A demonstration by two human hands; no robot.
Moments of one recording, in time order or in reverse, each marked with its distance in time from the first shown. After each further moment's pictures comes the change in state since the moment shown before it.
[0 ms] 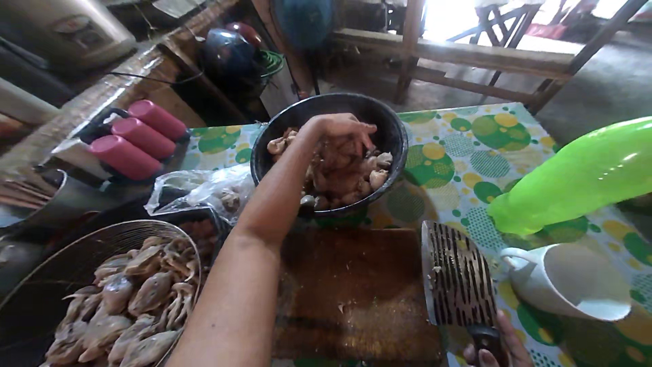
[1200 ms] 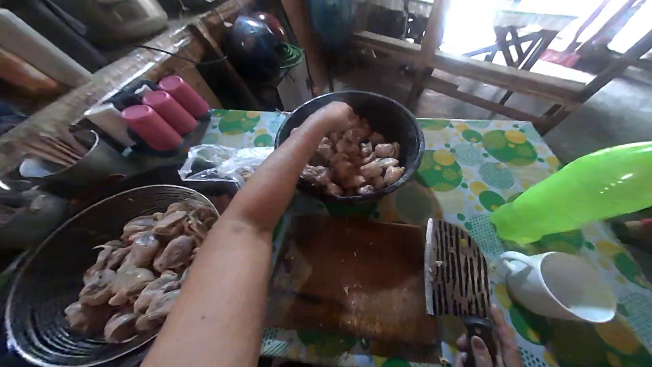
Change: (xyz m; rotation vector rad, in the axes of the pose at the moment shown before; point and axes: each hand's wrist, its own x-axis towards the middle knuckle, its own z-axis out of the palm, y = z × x) left_hand -0.035 -0.023 -0.019 0.409 0.281 -0.168; right_hand 0.000 -0.010 0.007 -0.069 -0.021 -0.011
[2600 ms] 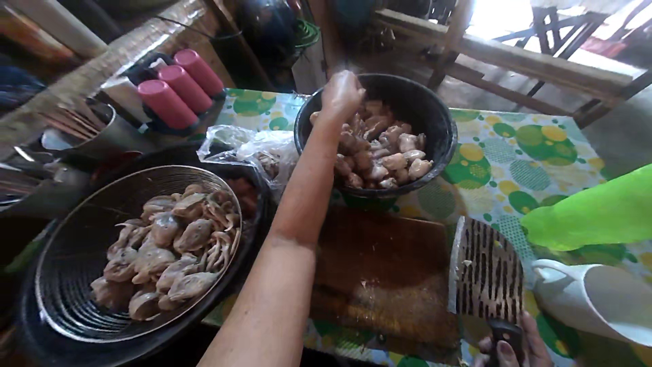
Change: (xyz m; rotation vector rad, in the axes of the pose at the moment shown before) left_hand -0.017 -0.024 0.005 -0.299 0.415 -0.203; right_hand 0.002 0.001 0.007 -0.074 0.078 0.064
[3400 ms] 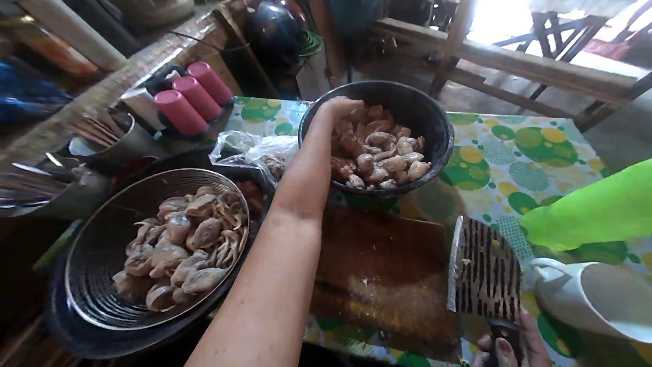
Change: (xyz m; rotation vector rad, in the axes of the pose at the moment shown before) left_hand 0.024 -0.032 0.016 -0.268 -0.307 -0.277; right_hand -0.001 -0.002 0.001 0.025 0.001 -0.023
